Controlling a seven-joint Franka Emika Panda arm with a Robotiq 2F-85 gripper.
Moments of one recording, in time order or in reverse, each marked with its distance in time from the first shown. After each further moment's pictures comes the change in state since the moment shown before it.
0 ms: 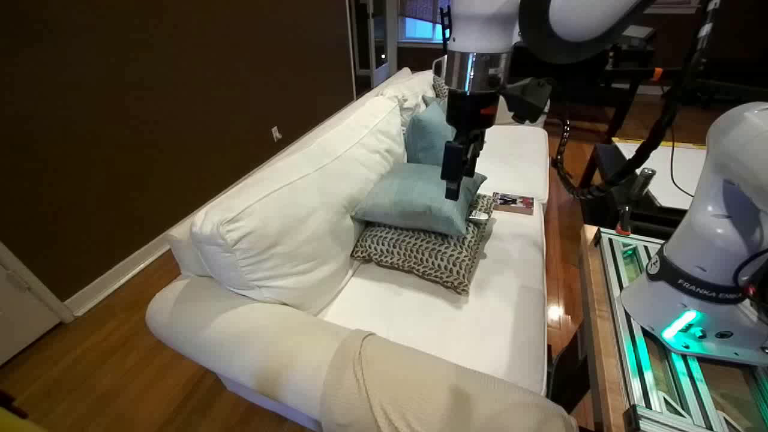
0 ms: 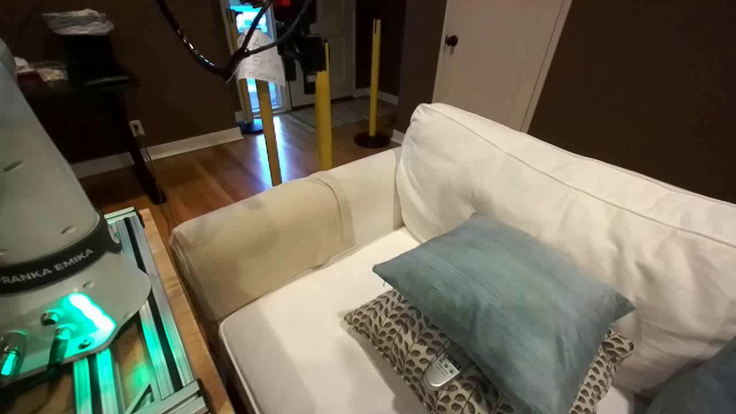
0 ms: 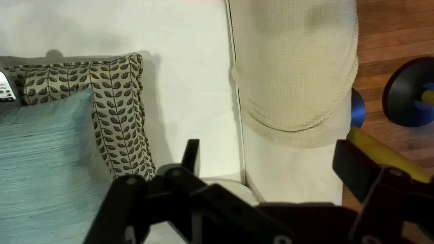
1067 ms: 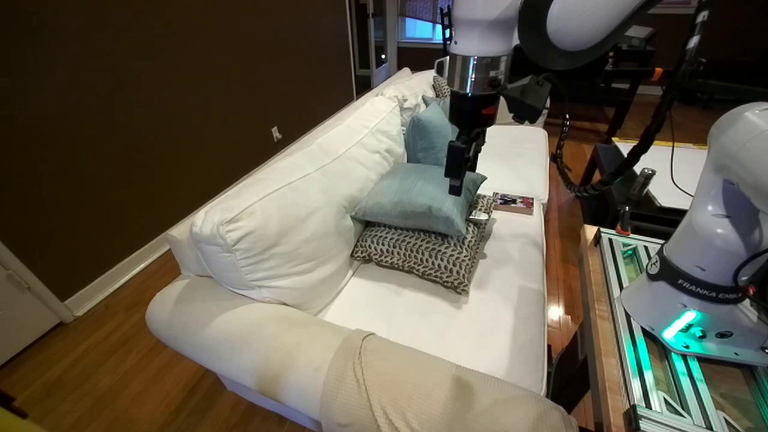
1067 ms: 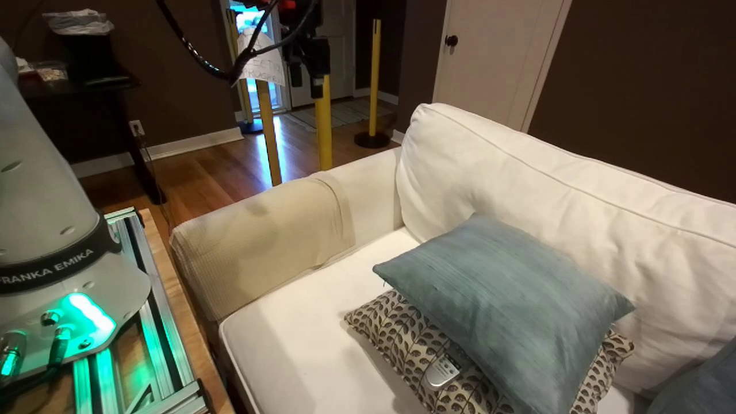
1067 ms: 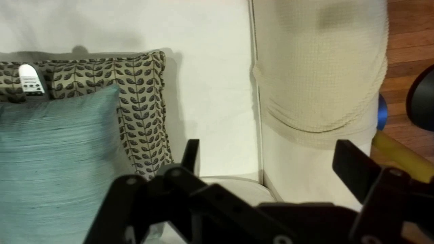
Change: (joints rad) arm -0.026 0.000 -0.014 -0.013 -0.077 0.006 -0.005
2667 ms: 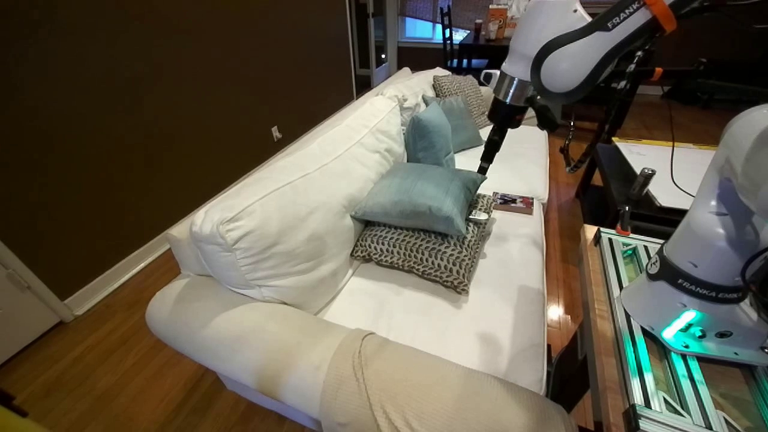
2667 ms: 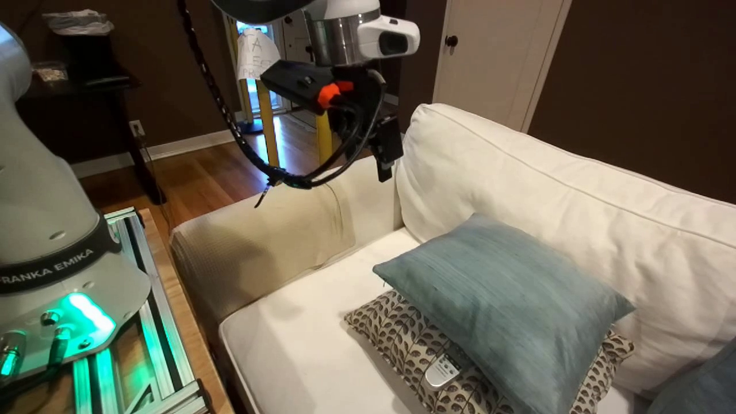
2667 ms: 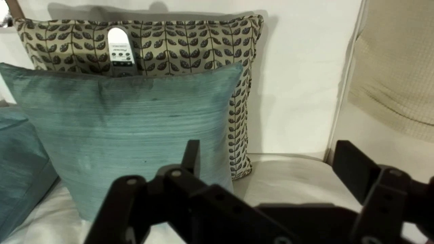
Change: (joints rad) arm -0.176 0.022 -0.355 -0.231 -0.121 0.446 -0.479
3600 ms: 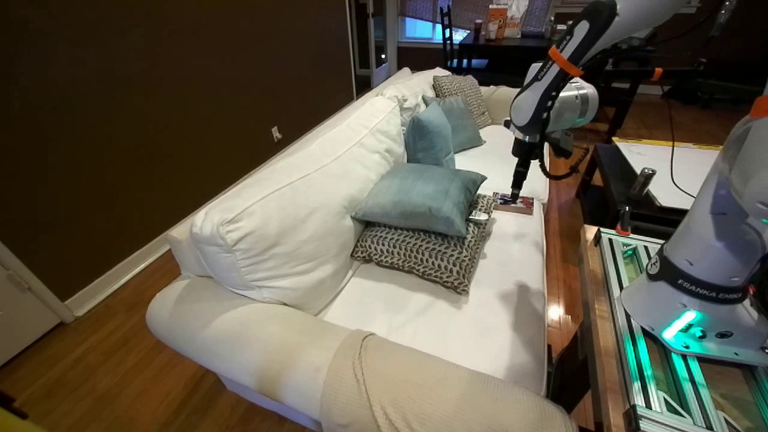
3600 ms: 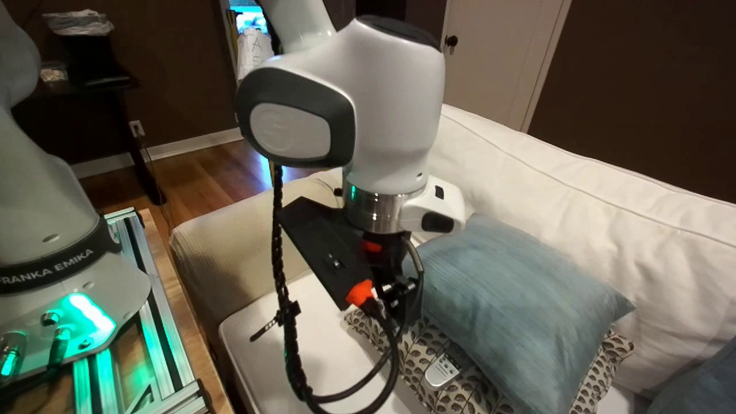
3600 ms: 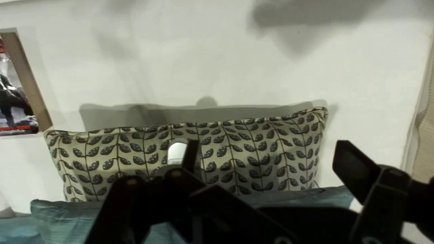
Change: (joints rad) arm -0.108 0.462 -0.209 0.107 0.265 0.119 -0.517
